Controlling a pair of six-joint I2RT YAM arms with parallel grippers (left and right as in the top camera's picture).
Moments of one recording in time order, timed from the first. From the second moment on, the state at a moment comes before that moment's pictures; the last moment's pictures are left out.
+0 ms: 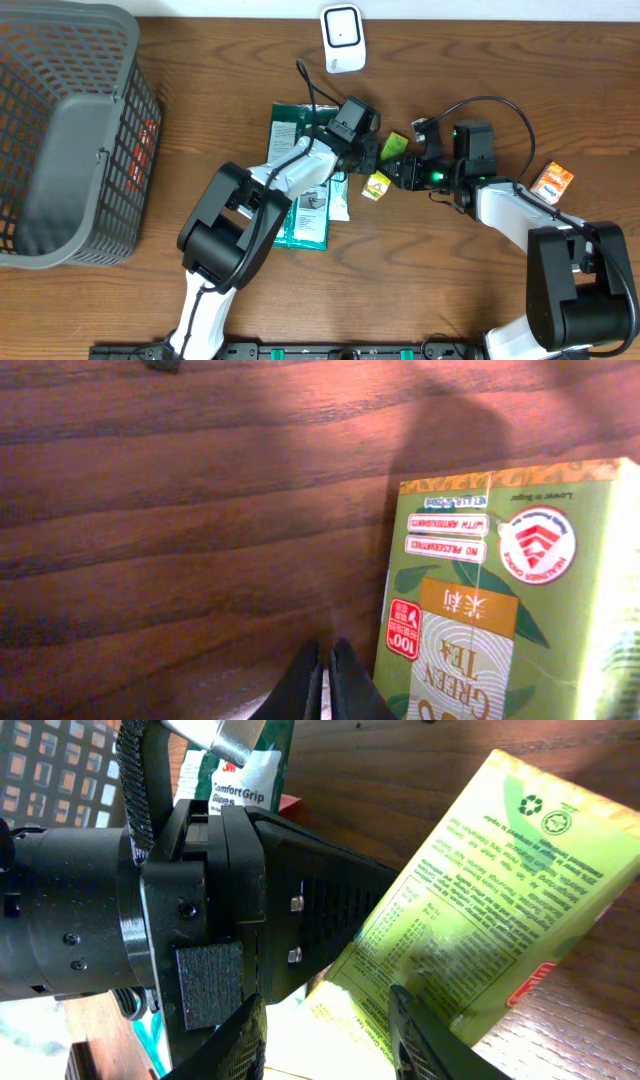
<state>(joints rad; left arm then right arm) -0.61 2.16 1.42 -0.31 0.21 -0.43 0.13 1.72 0.78 0.08 -0.77 0.32</state>
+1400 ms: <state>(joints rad) 0.08 1.61 1.45 -0.77 0.13 -0.40 0.37 1.67 1.25 -0.67 -0.04 0.57</state>
